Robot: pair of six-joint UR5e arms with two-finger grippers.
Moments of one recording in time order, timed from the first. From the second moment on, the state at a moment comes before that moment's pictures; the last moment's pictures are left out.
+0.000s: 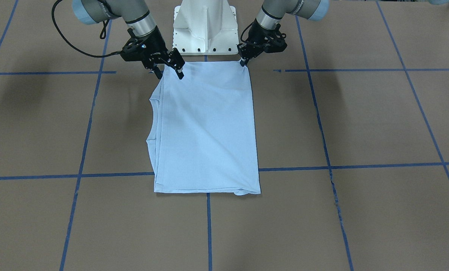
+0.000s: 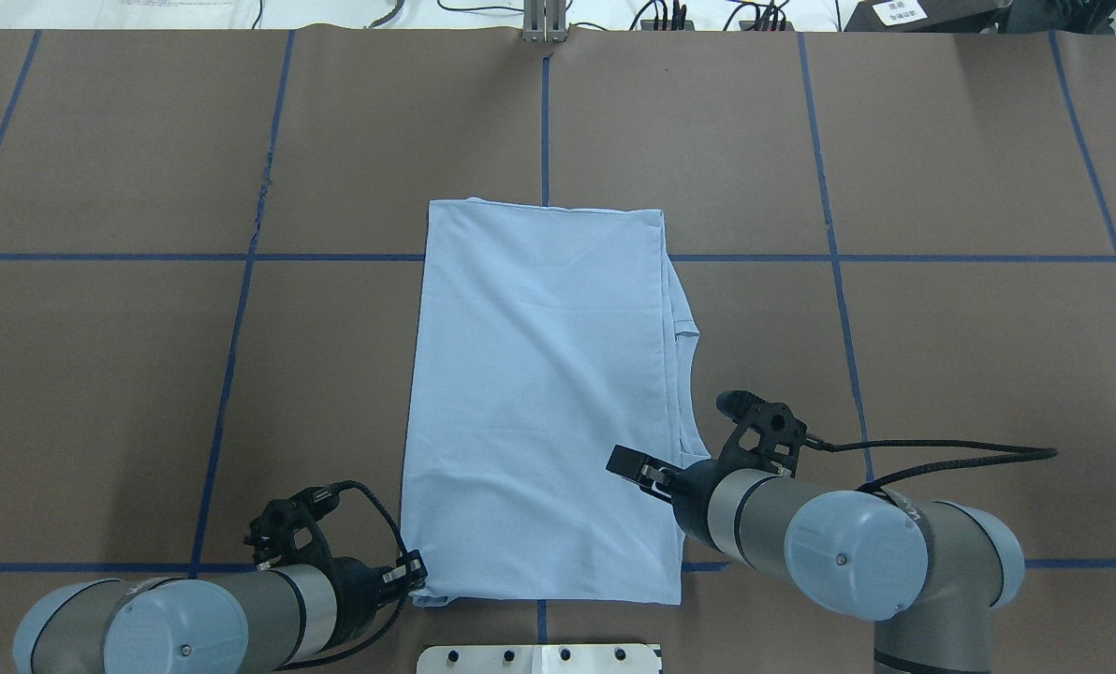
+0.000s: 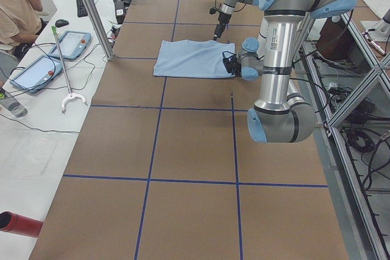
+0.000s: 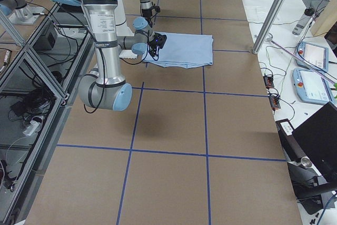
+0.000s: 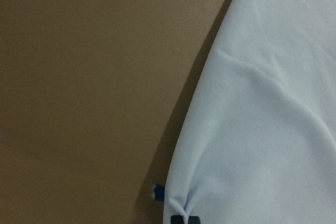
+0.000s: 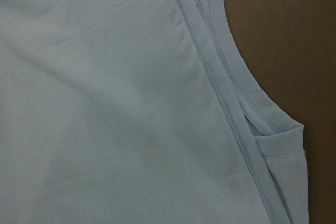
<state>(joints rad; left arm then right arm) -0.07 -1.74 -1.97 -2.14 -1.48 -1.96 0.19 -1.34 2.00 -1.11 1.43 1.88</state>
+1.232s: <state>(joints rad) -0.07 -1.75 -1.97 -2.14 -1.48 -1.96 0.10 -1.28 1.97 -1.41 1.39 2.08</state>
